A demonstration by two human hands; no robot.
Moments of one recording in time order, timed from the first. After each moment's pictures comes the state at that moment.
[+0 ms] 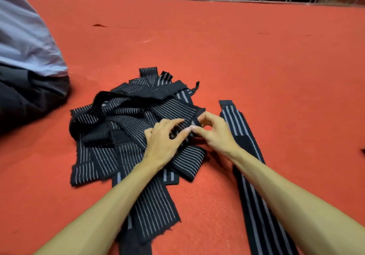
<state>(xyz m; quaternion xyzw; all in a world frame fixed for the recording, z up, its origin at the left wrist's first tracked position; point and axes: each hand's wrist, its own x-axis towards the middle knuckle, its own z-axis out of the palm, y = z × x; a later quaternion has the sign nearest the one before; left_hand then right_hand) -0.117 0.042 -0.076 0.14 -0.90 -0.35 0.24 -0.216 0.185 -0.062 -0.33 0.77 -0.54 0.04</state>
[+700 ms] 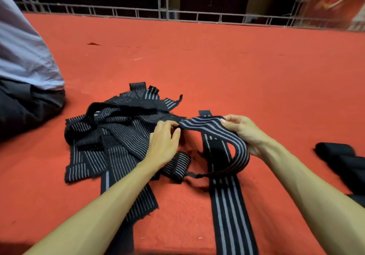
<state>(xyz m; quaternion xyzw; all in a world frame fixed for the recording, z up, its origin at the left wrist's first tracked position) -0.114 0.102 -0.035 0.14 -0.89 -0.36 0.22 -0.214 0.308 0.018 -0.16 0.65 -0.69 0.27</state>
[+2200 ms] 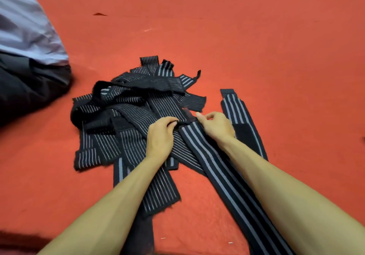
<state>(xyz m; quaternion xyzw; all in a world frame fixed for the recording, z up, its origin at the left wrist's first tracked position) -0.113 0.048 -0.092 0.21 -0.88 -0.33 0.28 -0.220 0.178 -0.081 -0.10 0.91 -0.39 0.11</state>
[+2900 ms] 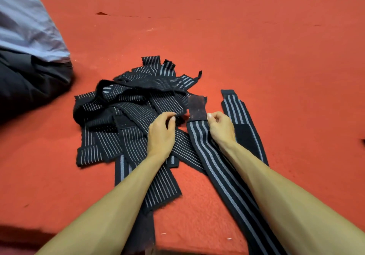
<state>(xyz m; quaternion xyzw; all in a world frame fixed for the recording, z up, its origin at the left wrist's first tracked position) -0.111 0.056 -0.091 0.24 -0.83 -0.40 0.30 -0.214 0.190 -0.089 -0.12 0.87 -0.47 0.05</state>
